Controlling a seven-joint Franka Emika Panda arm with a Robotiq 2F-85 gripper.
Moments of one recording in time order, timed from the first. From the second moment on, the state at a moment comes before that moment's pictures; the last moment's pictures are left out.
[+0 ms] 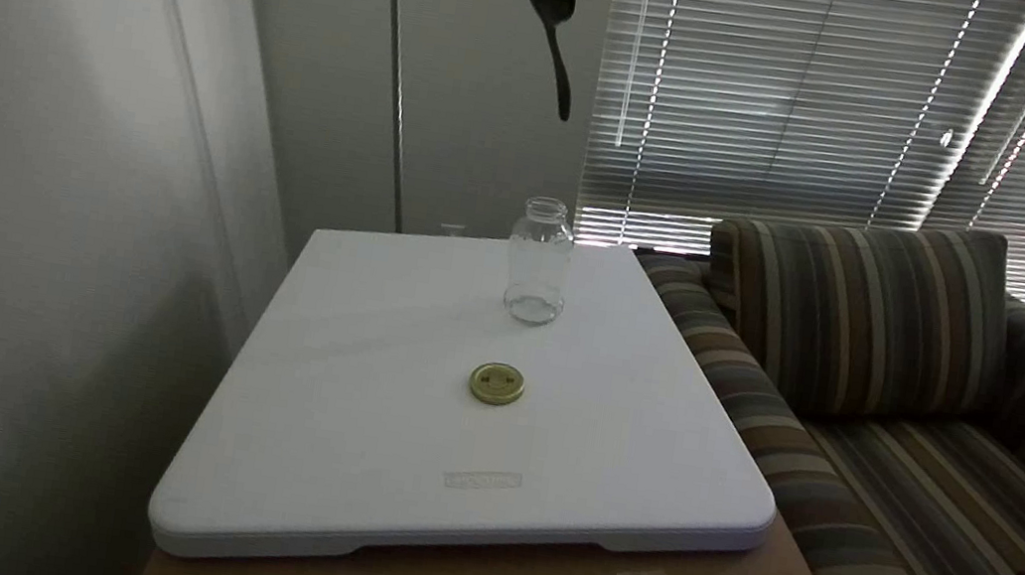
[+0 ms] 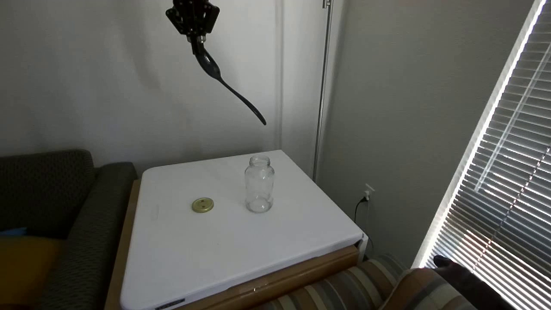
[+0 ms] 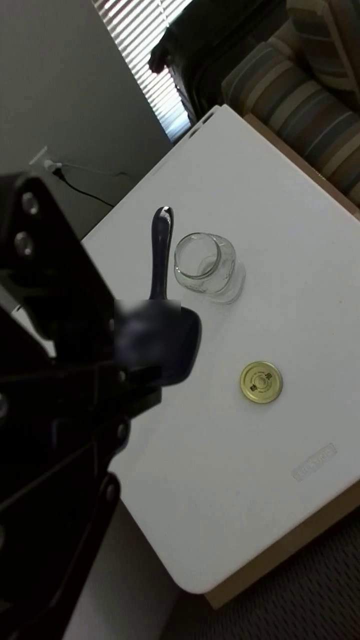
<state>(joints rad) 0.24 0.82 -0.03 -0.61 -0.09 1.40 -0.04</state>
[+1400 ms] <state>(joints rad) 0.12 0.91 -0.03 -0.62 0.14 1.49 -0.02</state>
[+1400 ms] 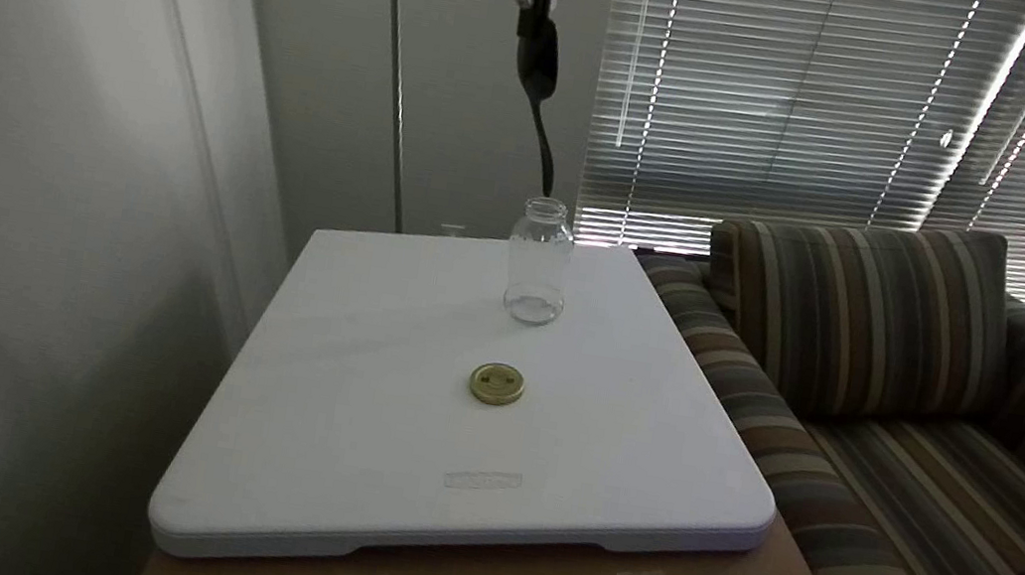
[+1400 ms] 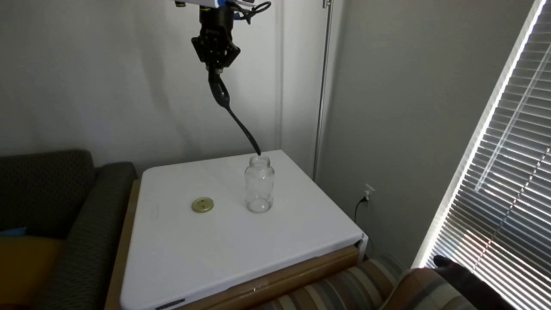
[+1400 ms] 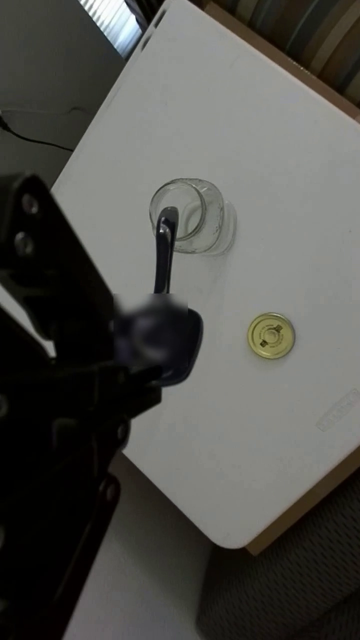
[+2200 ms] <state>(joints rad) 0.11 0.93 -0.03 -0.62 0.20 1.53 -0.02</state>
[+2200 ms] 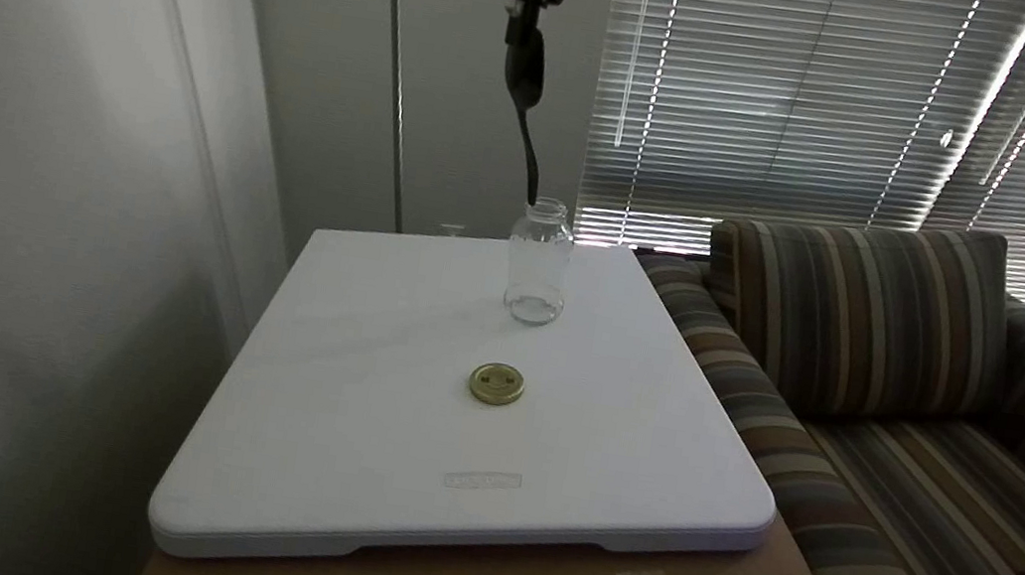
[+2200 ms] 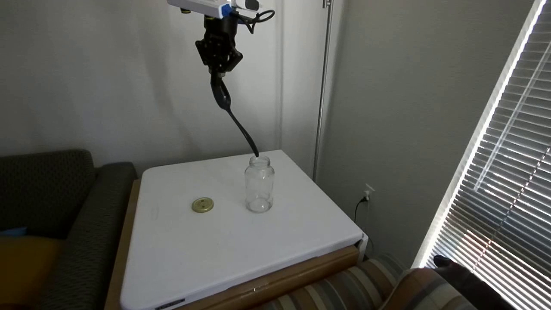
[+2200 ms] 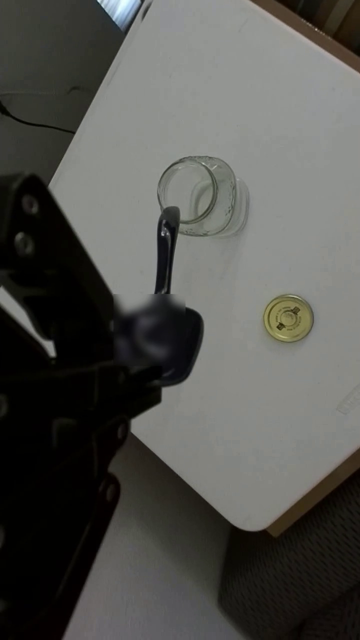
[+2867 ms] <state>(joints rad) 0.10 0.93 -0.03 -0.62 0.20 1.53 -0.01</state>
